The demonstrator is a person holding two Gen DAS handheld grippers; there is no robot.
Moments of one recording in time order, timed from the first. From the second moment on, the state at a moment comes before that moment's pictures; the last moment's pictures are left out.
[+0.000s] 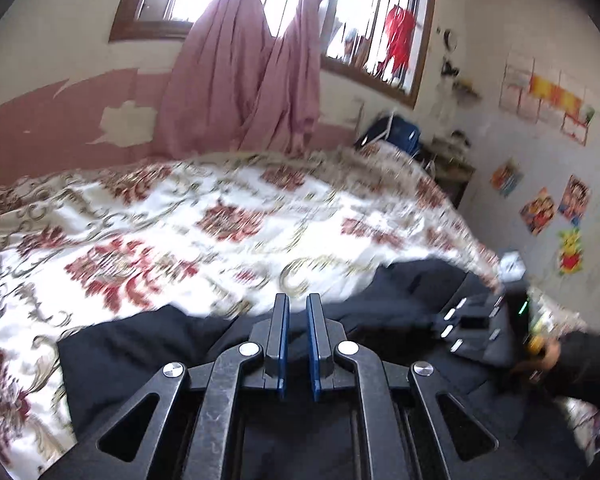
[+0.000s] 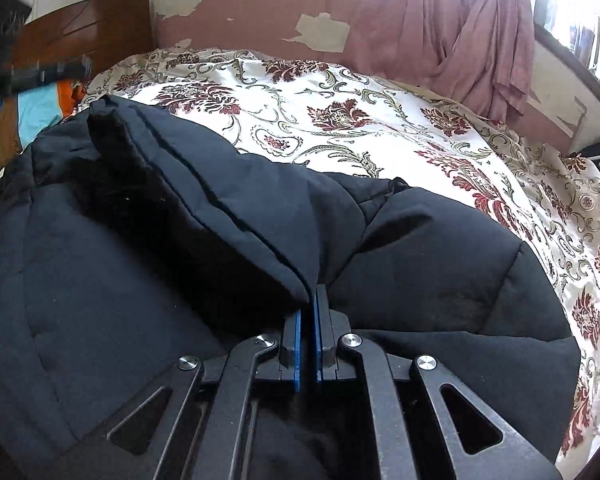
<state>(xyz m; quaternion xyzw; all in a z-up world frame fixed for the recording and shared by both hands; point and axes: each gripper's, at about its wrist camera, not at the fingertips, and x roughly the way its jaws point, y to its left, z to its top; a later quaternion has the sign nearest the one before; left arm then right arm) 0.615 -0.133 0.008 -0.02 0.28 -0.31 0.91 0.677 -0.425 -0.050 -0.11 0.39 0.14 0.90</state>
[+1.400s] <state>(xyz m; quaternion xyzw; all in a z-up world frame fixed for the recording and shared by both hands) 0.670 -0.150 -0.111 -0.02 0.51 -0.23 0.83 0.684 -0.411 0.019 0.02 0.43 0.19 0.88</state>
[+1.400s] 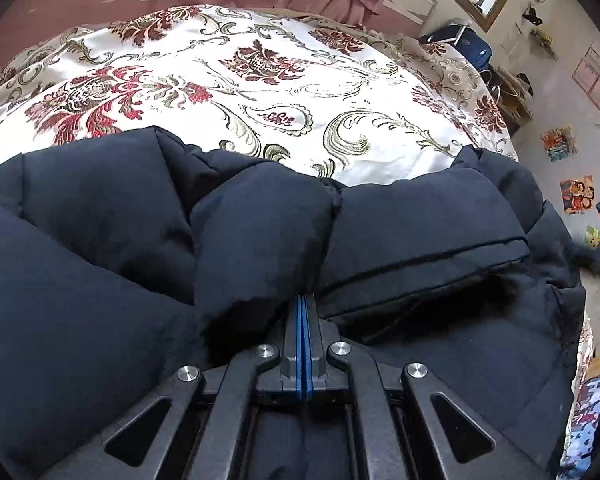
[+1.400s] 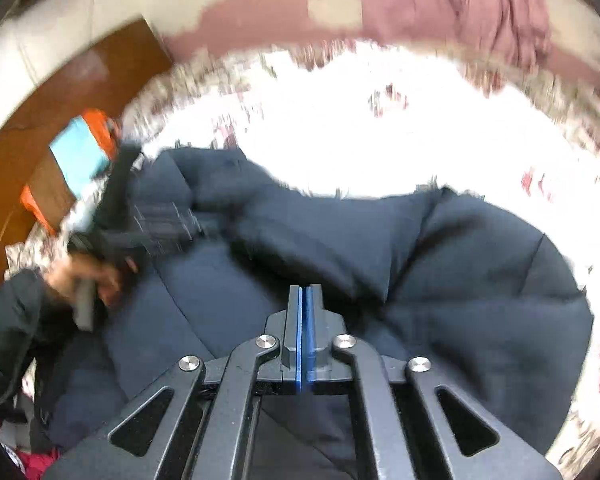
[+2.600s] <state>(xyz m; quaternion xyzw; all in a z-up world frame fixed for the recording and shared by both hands) 0.533 -0.132 0.006 -0.07 0.34 -0.17 0.92 0.572 -0.411 0.052 0.03 0.30 0.10 0.95</state>
